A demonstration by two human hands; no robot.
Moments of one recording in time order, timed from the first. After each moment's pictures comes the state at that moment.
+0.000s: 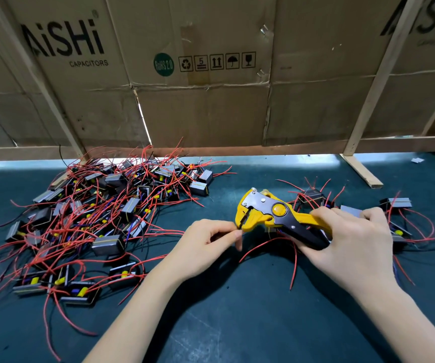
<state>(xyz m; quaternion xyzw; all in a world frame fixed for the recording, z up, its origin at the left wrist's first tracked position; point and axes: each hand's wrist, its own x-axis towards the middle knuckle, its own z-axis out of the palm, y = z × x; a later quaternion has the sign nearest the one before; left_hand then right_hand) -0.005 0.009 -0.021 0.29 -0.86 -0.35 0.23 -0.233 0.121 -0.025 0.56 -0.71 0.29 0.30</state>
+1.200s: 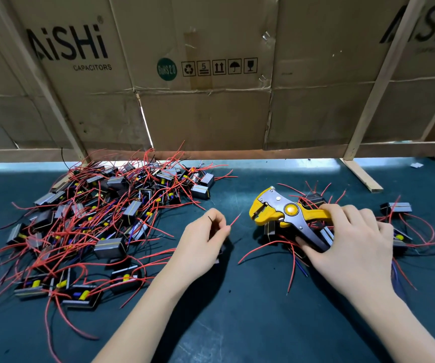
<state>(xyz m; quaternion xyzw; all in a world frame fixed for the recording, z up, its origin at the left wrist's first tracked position) -0.011 0.012 -0.021 0.42 -0.78 -0.35 0.29 -0.239 0.115 -0.042 0.49 -0.78 0.25 0.29</state>
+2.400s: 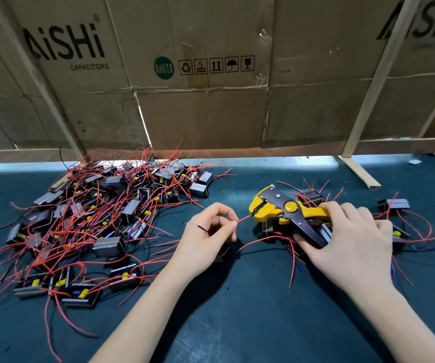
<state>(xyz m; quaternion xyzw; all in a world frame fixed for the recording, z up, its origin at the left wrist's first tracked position) -0.015 0.011 -0.028 0.31 -0.73 -0.48 0.37 -0.236 0.118 -0.035 0.49 -0.80 0.22 0.27</state>
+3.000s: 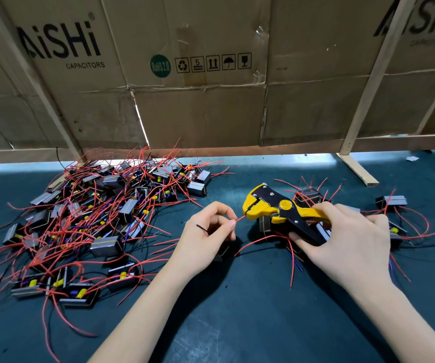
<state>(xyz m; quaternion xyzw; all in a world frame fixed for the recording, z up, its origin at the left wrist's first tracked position) -0.015 0.011 -0.029 0.32 -0.74 -0.47 0.36 -0.228 0.123 -0.023 0.50 -0.79 0.26 0.24</state>
